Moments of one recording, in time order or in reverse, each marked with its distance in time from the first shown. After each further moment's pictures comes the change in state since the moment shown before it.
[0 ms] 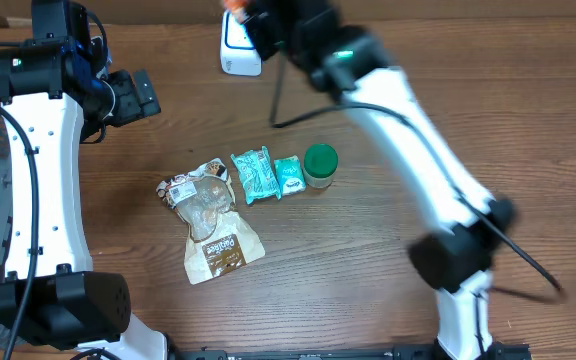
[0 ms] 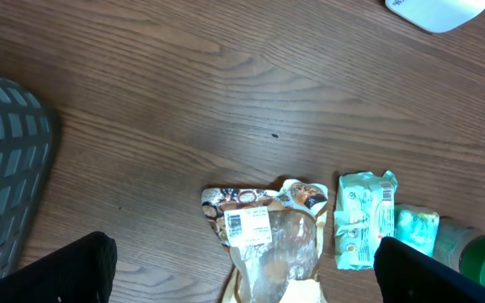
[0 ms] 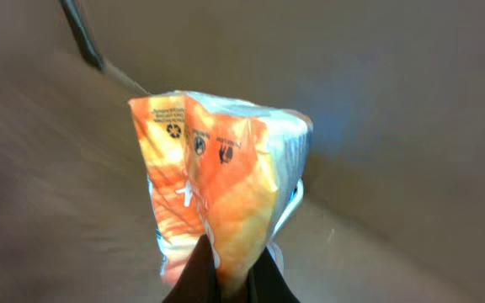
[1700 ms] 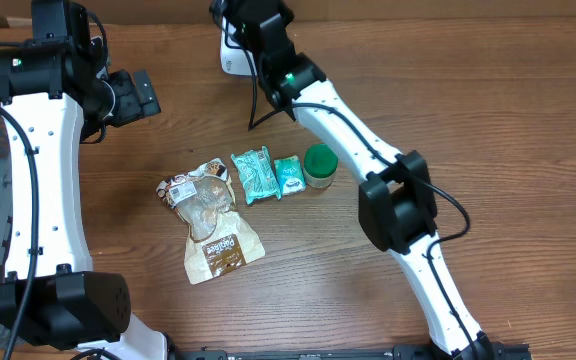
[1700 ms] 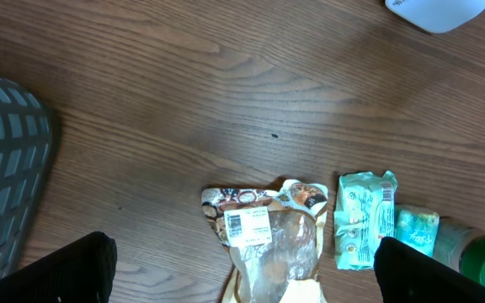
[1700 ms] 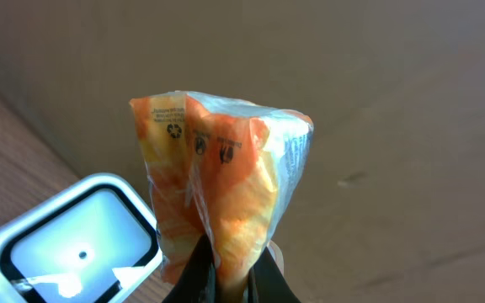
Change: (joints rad) left arm 0.000 0.000 0.000 0.000 0.000 0.000; right arm 0.043 0.481 -0.003 0.732 0.412 -0.677
